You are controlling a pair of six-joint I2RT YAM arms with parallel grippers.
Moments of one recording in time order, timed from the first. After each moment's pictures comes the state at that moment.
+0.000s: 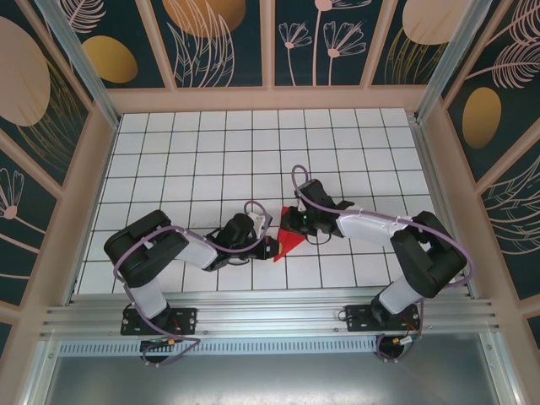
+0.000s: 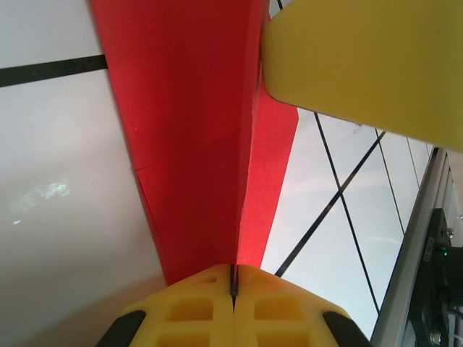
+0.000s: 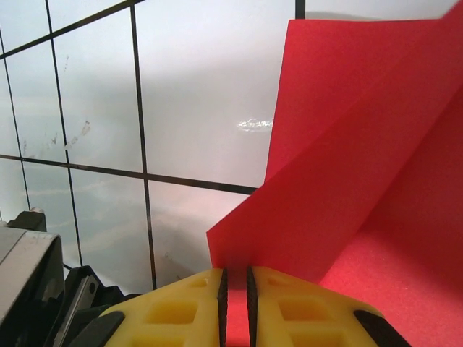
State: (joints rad) left arm -0.85 1.77 0.51 0.63 0.41 -0.80; right arm 0.69 1.55 0.78 -0.17 -0.29 0.81
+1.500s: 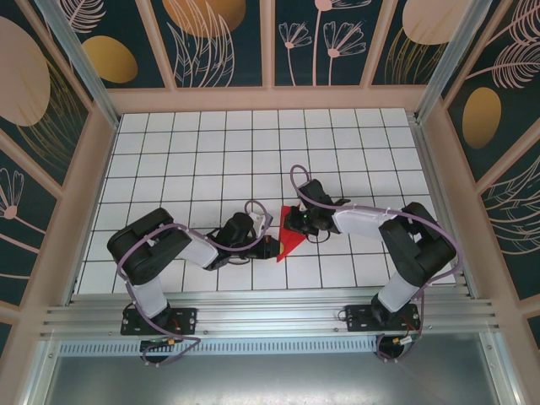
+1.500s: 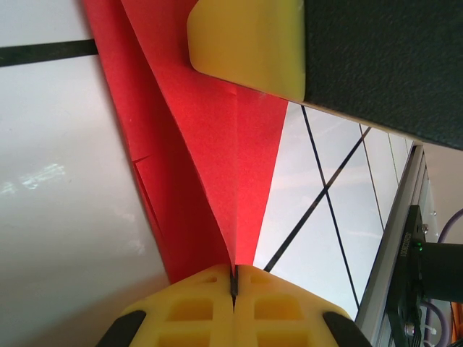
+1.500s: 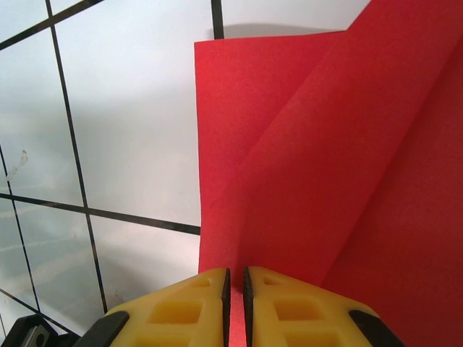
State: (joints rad) left arm -0.84 1.79 0.51 0.66 0.46 -0.84; right arm 0.65 1.64 0.80 -0.16 -0.26 0.81
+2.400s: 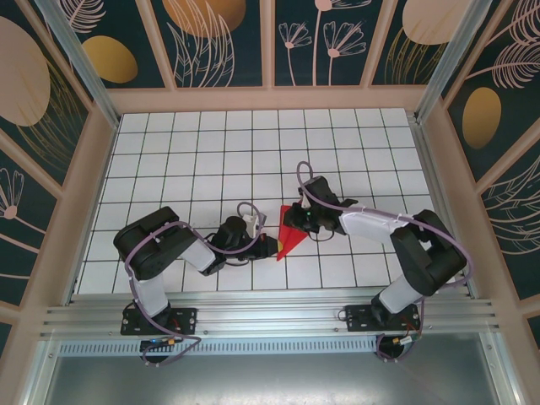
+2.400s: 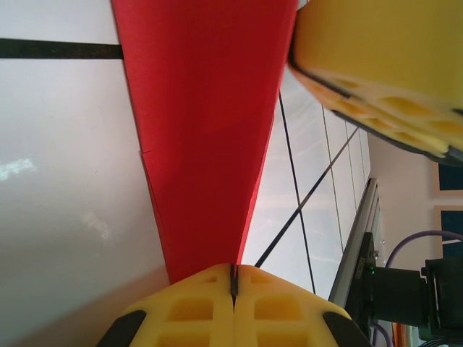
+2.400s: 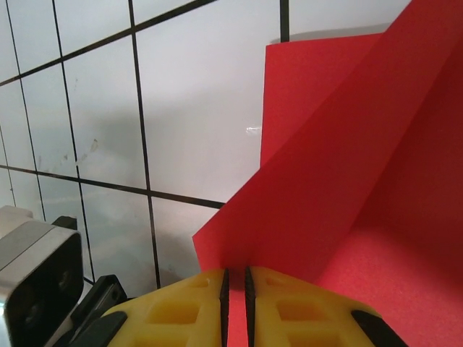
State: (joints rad) left arm -0.82 1.84 0.43 0.90 0.48 -1.02; right arm 0.64 1.57 0.78 -0.14 -0.34 0.81
